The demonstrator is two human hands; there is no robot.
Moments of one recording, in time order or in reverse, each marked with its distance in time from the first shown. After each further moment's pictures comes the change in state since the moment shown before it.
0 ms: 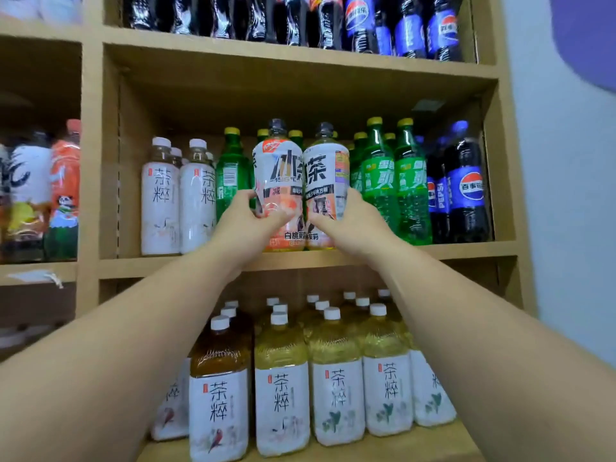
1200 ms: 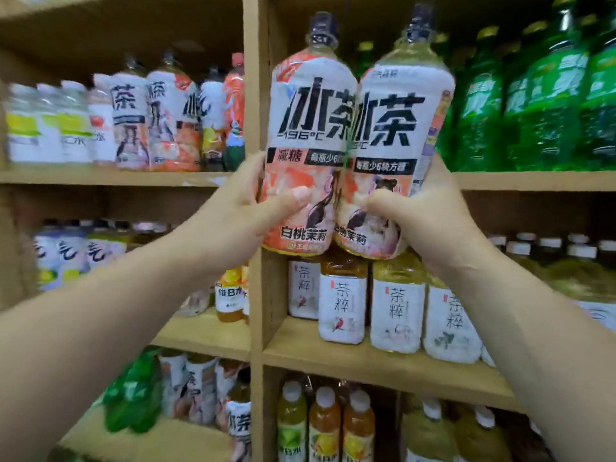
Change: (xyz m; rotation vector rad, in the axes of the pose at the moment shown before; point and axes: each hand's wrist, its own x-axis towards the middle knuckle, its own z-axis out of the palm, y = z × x) left_hand -0.172 -0.008 -0.135 -0.005 -0.069 0.064; right_hand -0.120 -0.051 0.063 0.801 -0.134 -0.210
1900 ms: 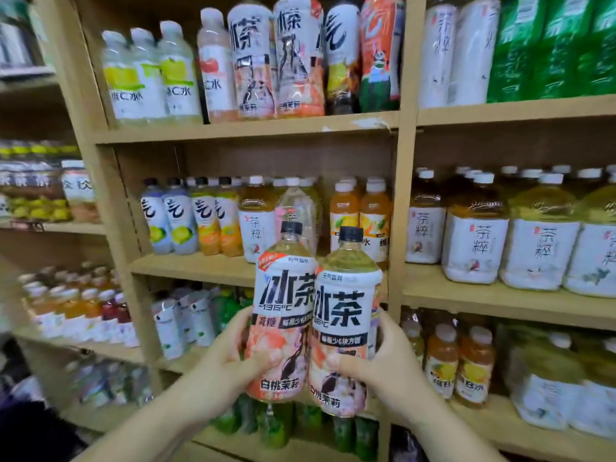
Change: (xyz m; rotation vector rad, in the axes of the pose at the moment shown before) left_hand -0.244 -0.192 -0.194 -0.332 -0.068 -0.565; right_hand -0.228 0.056 0.268 0.222 -0.317 0.573
